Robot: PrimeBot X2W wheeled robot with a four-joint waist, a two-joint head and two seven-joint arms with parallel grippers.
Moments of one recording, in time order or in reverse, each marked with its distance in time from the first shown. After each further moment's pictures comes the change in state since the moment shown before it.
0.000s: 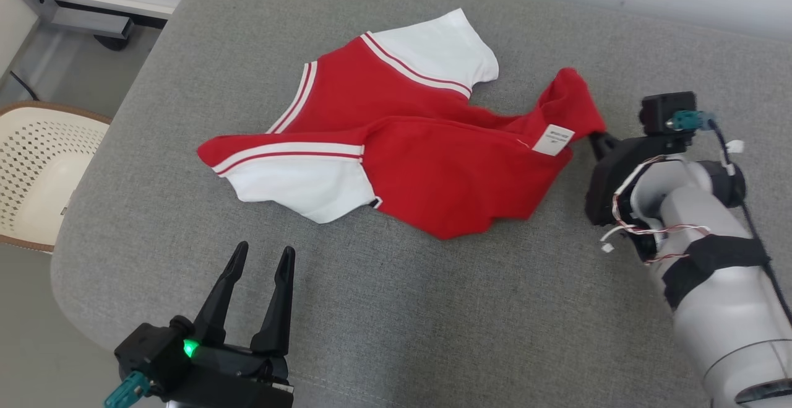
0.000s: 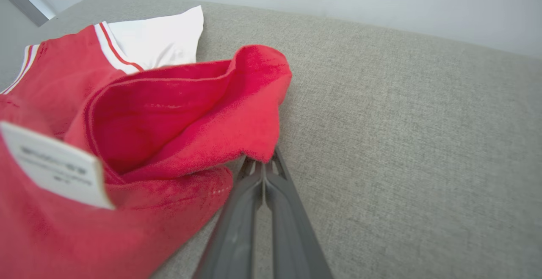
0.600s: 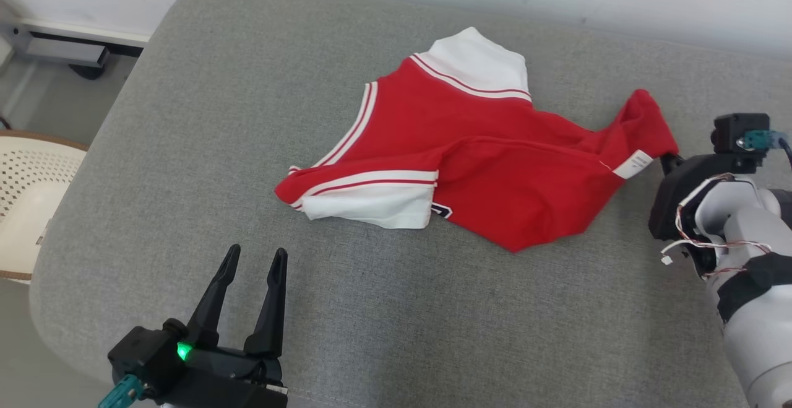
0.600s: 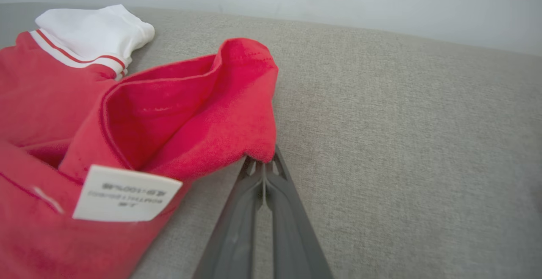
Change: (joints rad) left arm 0.010 -0.001 0.021 0.001 0.005 0.000 0.000; right arm 0.044 -0.095 -0.178 0.019 -0.110 0.000 0.025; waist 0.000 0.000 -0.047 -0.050
